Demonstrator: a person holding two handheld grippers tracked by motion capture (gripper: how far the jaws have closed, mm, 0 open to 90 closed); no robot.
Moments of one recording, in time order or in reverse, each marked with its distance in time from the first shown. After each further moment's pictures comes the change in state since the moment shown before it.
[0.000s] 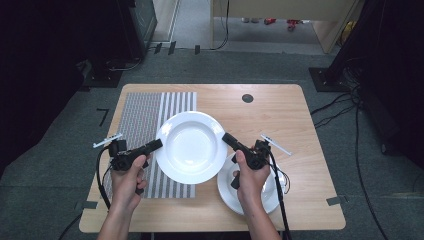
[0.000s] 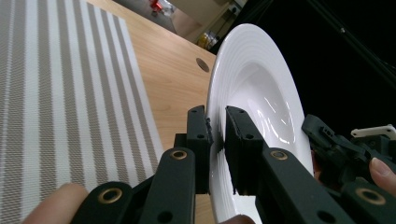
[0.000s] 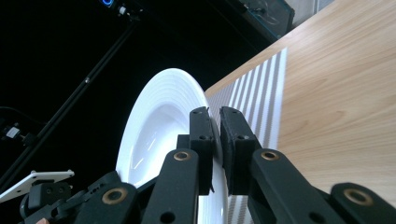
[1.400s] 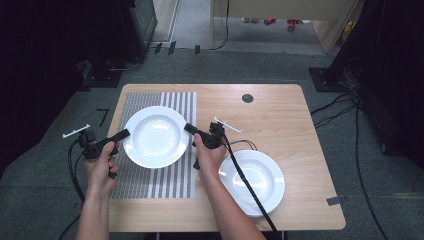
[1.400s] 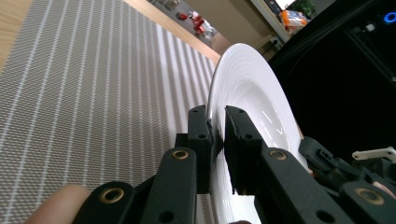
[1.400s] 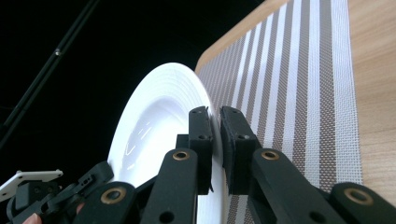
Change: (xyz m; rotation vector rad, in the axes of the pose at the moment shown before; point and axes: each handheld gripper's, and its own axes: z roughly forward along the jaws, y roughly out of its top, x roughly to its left) left arm 0.109 0.042 -0.019 -0.077 0.131 -0.111; right arm -0.003 -0.035 0.143 0.154 -0.032 0.056
